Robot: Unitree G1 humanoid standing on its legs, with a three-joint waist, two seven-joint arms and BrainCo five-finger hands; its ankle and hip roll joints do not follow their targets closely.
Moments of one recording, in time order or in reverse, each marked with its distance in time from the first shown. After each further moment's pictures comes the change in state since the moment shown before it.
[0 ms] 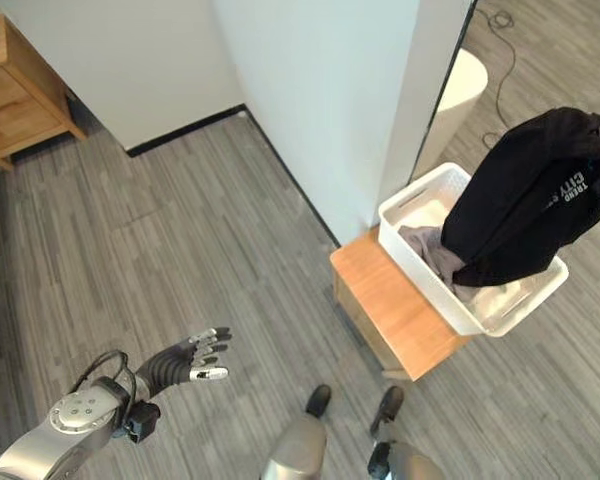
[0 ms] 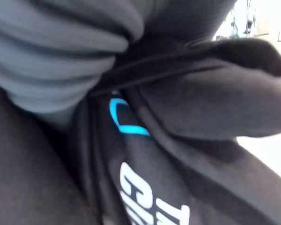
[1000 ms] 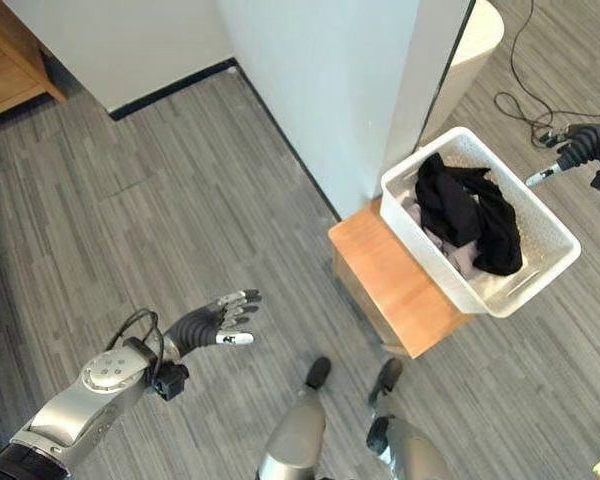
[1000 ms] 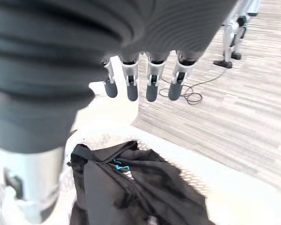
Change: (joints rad) left arm -0.231 -0.049 -0.071 -0.011 0.002 0.004 -0.055; right arm -0.109 -0.043 0.226 -0.143 0.062 0.088 0.309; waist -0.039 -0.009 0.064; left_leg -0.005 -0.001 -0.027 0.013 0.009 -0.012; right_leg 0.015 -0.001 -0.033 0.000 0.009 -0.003
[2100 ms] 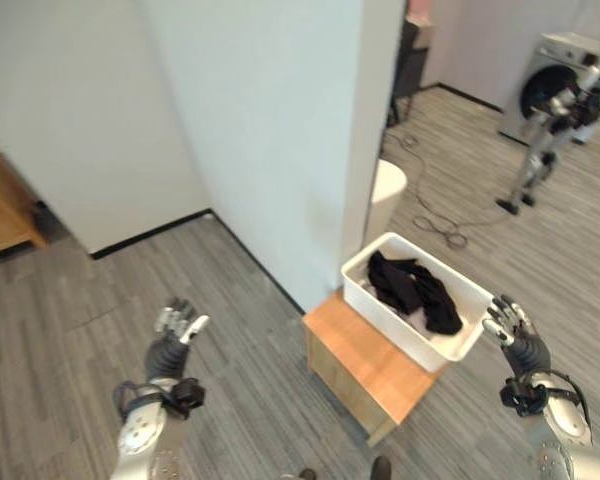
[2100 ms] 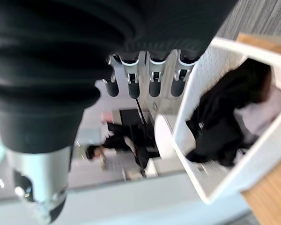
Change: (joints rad) left arm 0.110 -0.793 0.388 0.143 0.179 -0.076 0.298; right arm 1.768 0.730 -1.471 -1.062 0.236 -0.063 -0.355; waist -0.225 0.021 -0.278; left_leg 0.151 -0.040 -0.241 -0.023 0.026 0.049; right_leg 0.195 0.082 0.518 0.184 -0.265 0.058
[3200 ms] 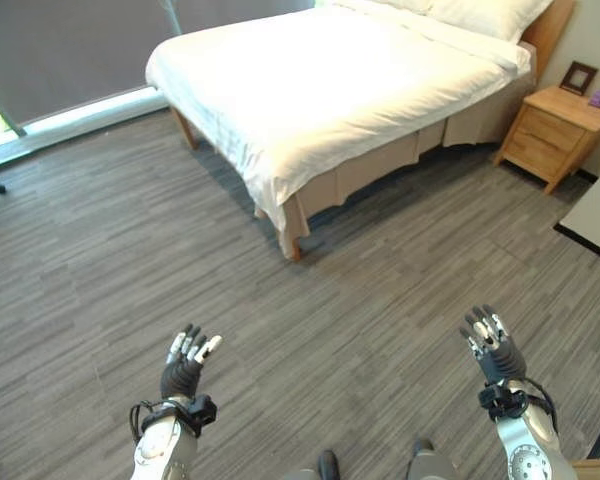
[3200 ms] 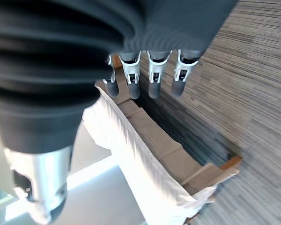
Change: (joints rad) left arm 0.053 -0.034 0.034 0.060 0.058 -0.007 0.062; right arm -0.038 0.092 0.118 0.068 0.138 -0.023 0.006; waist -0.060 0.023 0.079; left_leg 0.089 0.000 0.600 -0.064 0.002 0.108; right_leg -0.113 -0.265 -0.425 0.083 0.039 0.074
